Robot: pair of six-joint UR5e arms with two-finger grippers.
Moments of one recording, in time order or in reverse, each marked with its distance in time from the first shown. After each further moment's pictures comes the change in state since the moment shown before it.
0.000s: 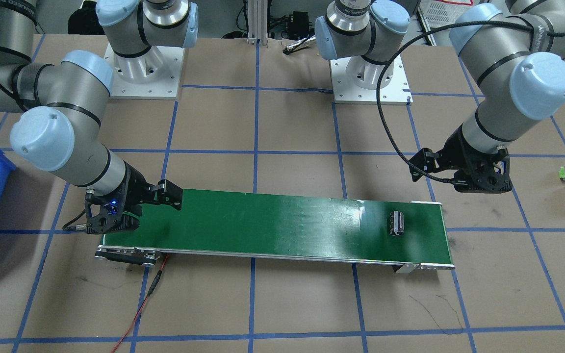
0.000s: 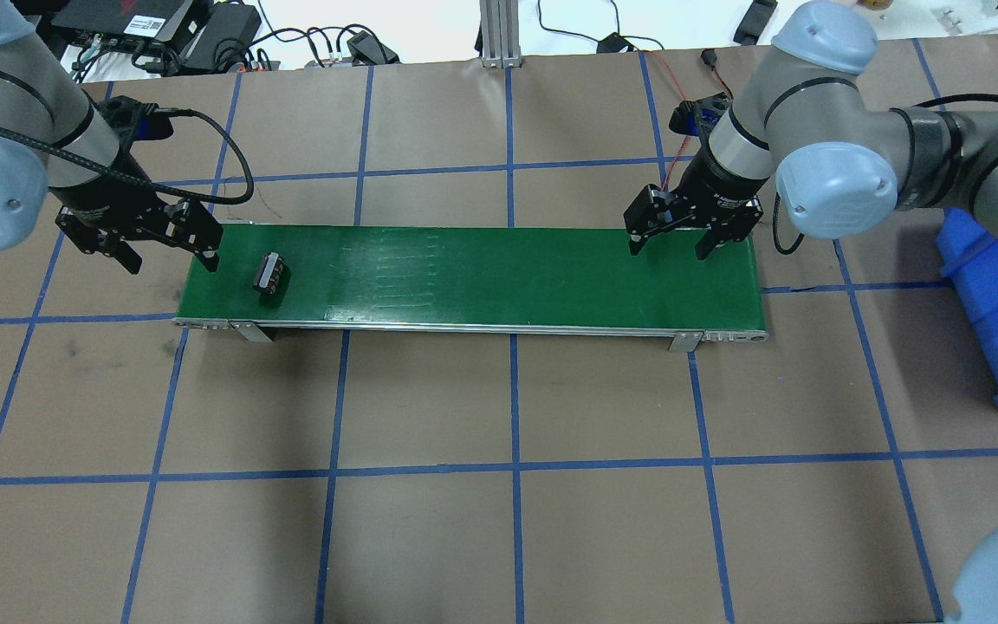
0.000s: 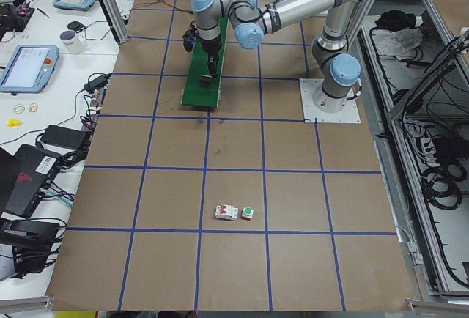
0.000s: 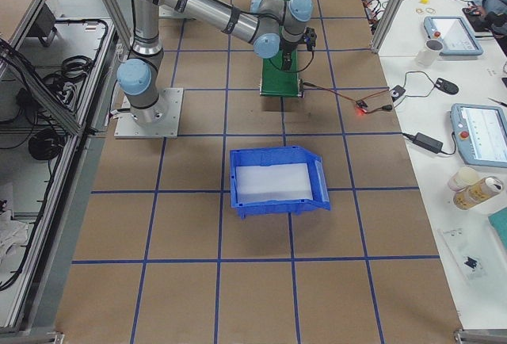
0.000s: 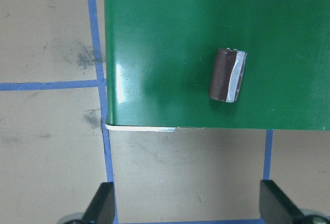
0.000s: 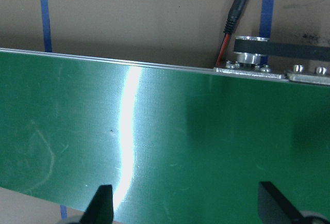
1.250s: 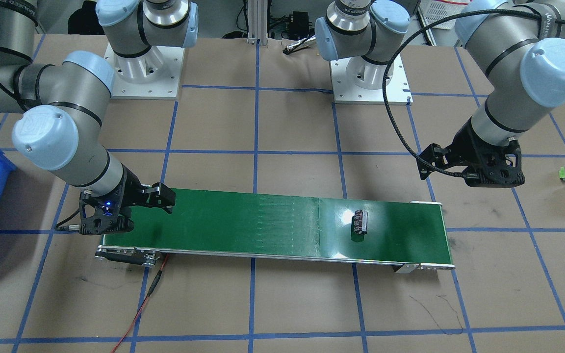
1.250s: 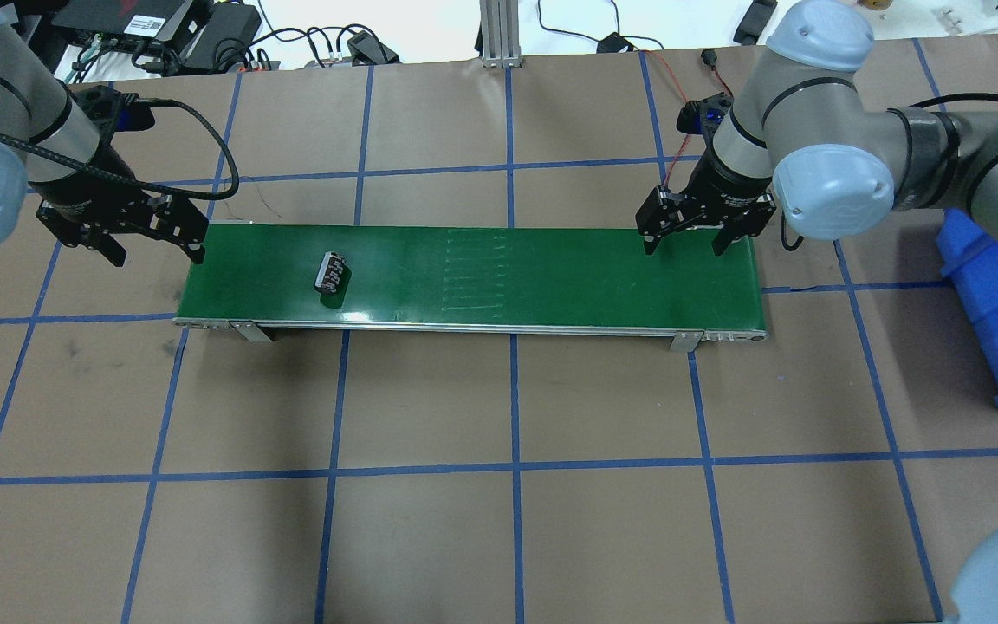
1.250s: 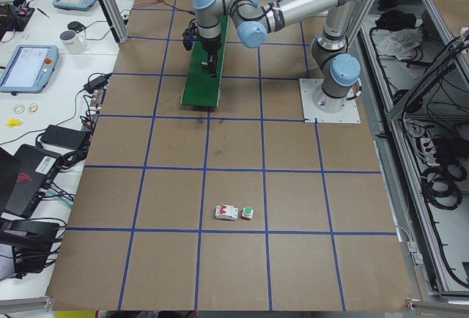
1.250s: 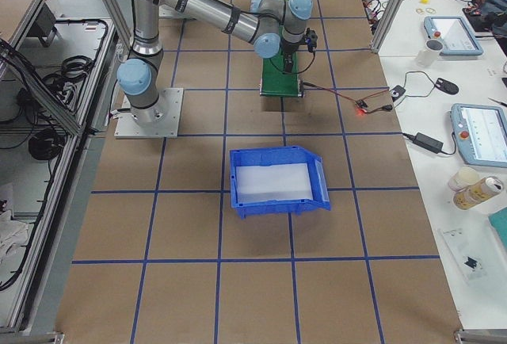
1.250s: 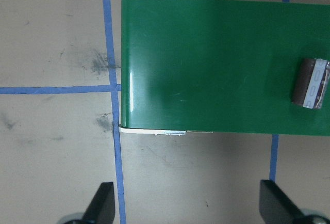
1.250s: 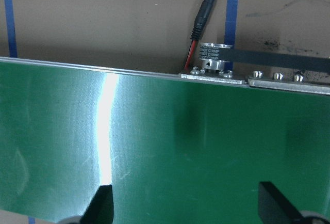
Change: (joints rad) left arm 0.018 0.020 0.002 0.014 0.002 0.008; right arm 0.004 0.001 0.001 -0.025 -0.088 0.009
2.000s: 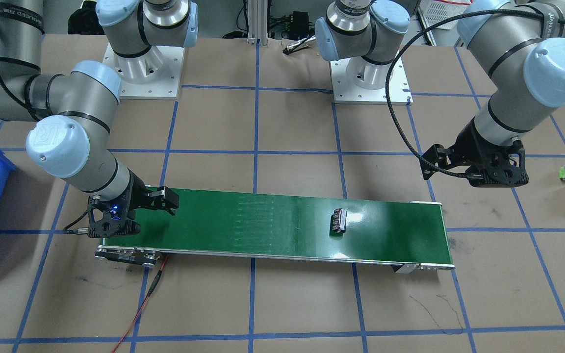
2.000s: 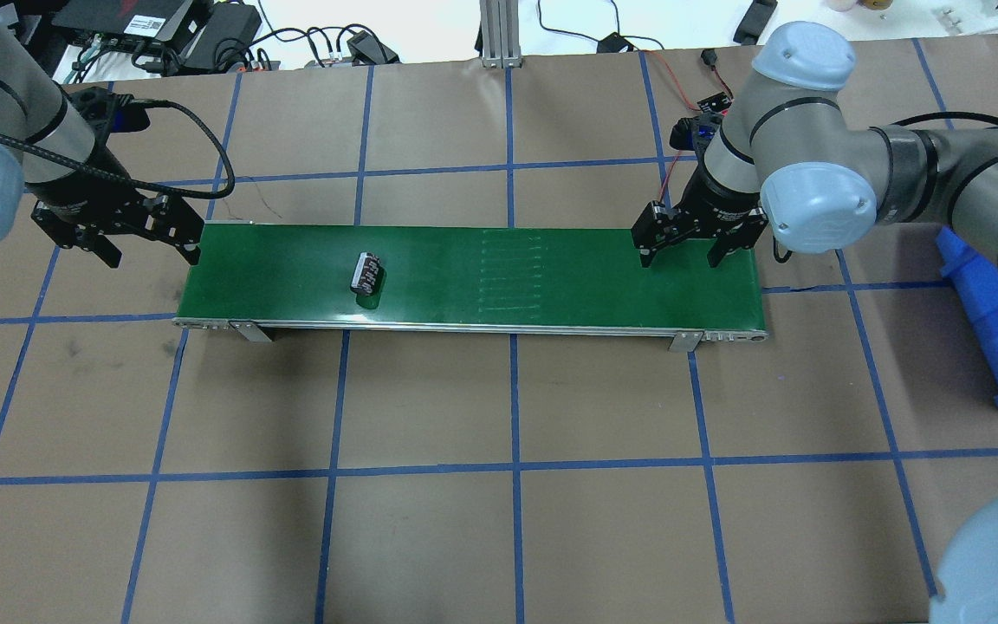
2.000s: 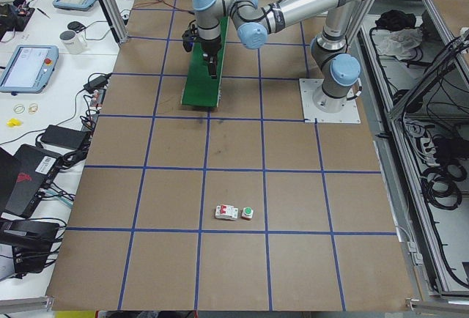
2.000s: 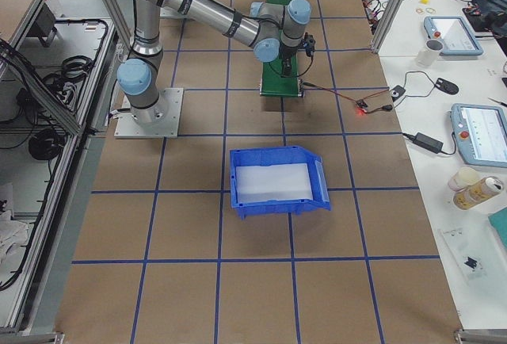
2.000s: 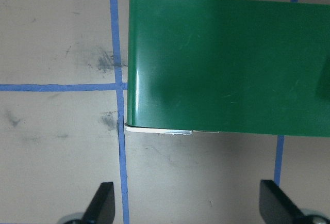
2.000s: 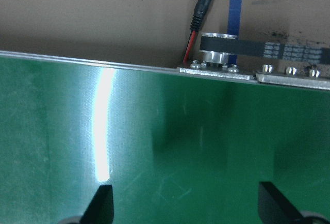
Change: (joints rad) left arm 0.008 -0.002 0.000 0.001 0.008 -0.005; right arm 0.008 0.023 0.026 -0.034 -0.013 0.002
